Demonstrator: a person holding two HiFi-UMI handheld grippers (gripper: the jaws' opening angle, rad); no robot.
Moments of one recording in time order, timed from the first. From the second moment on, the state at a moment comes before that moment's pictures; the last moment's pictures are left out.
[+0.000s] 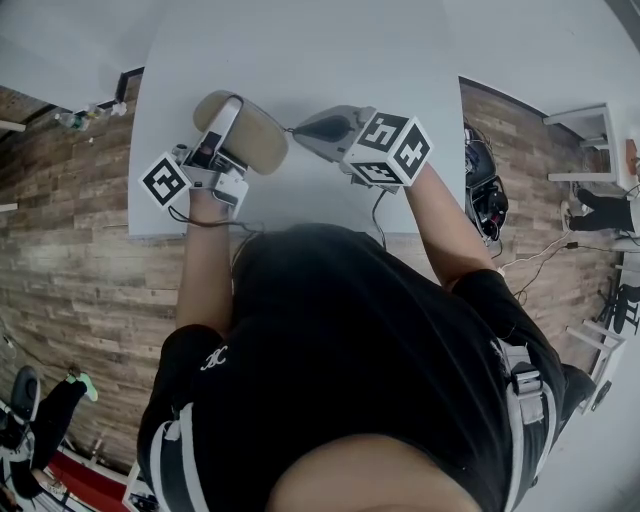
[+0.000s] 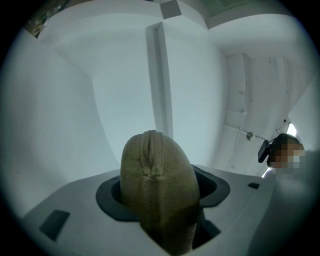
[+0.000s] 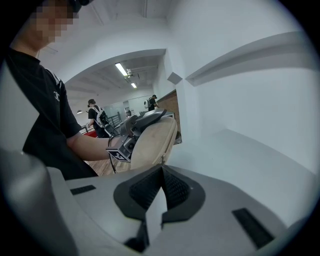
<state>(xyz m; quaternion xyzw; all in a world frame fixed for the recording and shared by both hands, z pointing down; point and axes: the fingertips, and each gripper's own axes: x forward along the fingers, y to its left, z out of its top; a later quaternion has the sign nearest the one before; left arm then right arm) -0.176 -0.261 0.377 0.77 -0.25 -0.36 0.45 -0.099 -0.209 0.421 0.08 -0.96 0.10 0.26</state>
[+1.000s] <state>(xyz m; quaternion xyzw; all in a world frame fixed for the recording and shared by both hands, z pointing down) -0.195 -0.271 0.383 0.74 -0.29 -0.40 0.46 -0.100 -0.181 0.443 0.05 -0.95 0.13 0.28</state>
